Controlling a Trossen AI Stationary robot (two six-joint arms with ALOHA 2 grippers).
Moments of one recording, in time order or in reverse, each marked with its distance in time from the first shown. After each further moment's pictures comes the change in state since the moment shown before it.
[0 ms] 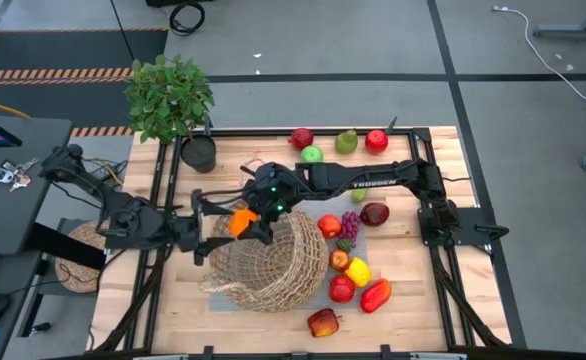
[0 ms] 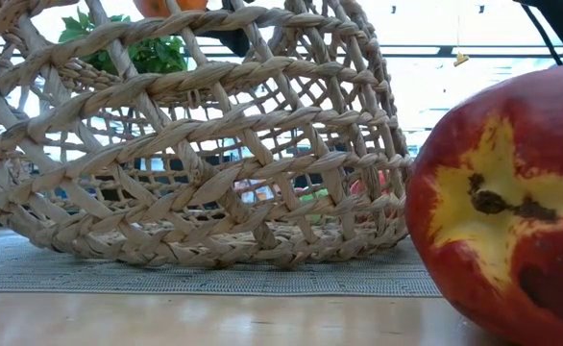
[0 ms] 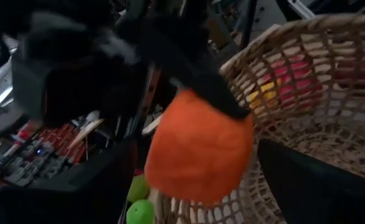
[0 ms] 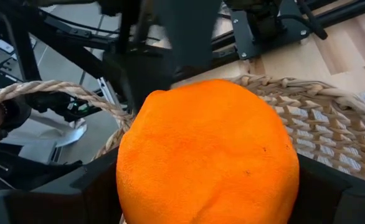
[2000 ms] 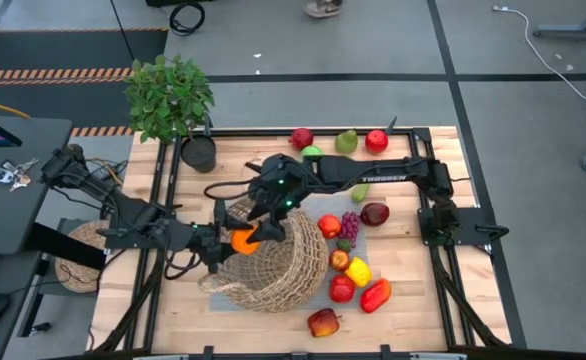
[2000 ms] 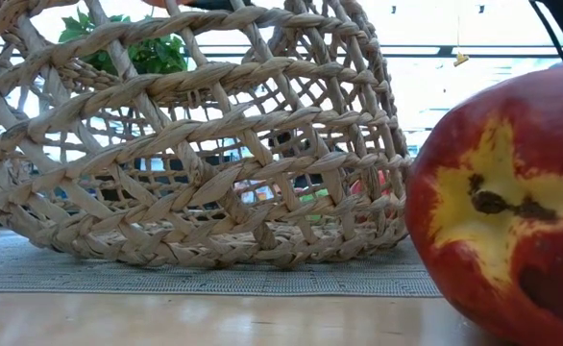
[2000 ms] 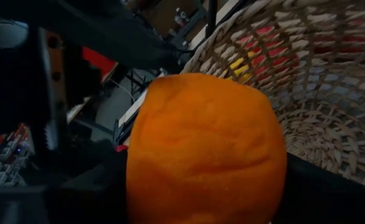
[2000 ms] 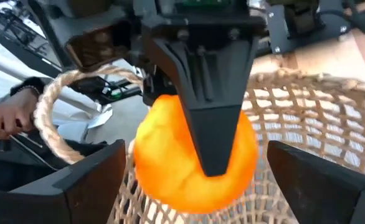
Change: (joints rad) left arm 0.044 0.266 0.194 -0.132 0.075 -0.002; right arm -0.010 -0.069 0.000 -0.060 -0.128 -0.041
